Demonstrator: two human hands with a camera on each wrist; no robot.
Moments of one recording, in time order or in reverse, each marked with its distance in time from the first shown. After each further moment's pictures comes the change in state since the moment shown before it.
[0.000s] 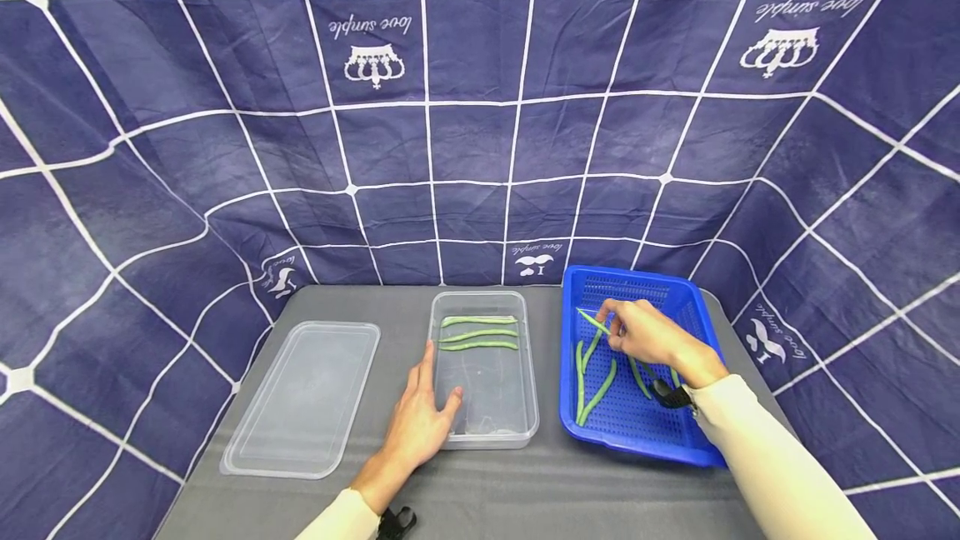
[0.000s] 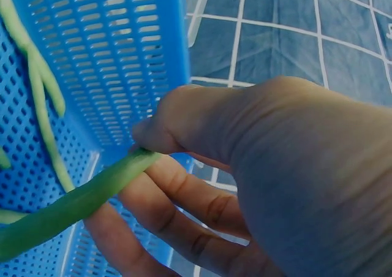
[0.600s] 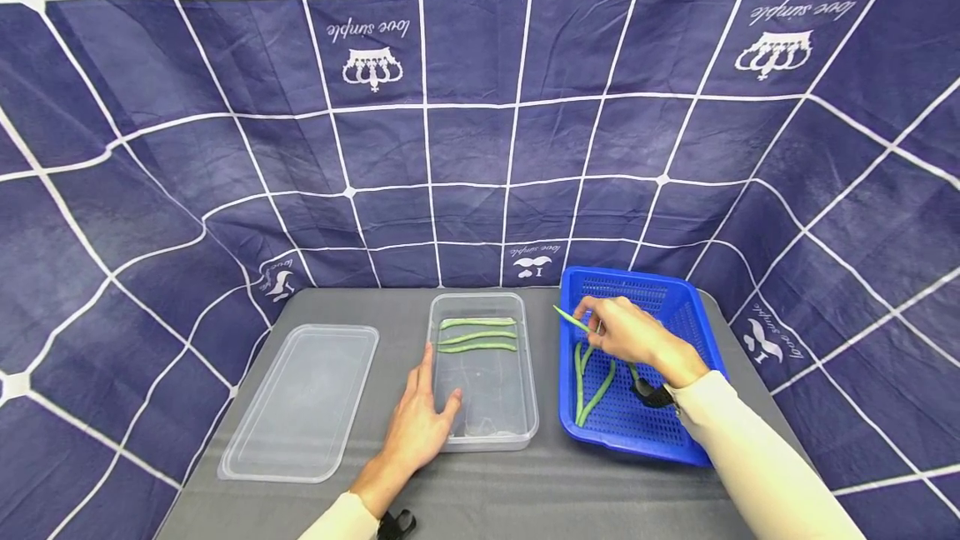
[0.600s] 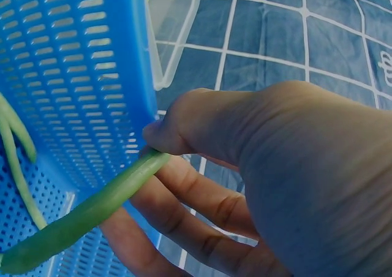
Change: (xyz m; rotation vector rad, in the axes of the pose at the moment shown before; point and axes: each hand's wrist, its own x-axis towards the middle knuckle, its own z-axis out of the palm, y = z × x) left_hand 0.001 -0.001 0.000 -0.008 -0.002 0.004; right_hand 0.016 -0.027 0.005 -0.008 0.017 -0.011
